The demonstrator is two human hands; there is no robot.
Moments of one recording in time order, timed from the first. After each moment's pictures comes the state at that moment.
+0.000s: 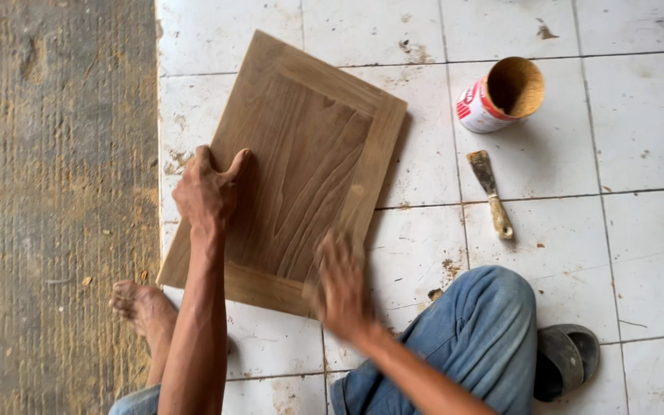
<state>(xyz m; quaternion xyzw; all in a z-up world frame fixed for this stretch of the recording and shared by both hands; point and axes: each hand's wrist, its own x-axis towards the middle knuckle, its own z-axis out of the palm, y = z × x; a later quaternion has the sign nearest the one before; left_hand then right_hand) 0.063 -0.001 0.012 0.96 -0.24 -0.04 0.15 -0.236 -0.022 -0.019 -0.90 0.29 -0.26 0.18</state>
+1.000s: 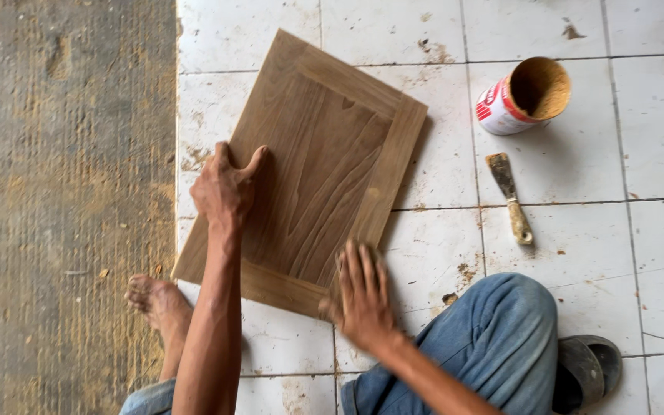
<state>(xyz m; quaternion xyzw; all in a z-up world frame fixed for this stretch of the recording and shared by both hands) 0.054 -0.007 0.026 0.96 -0.23 -0.04 0.15 -0.265 -0.007 -0.004 -0.96 0.25 -0.07 0.07</state>
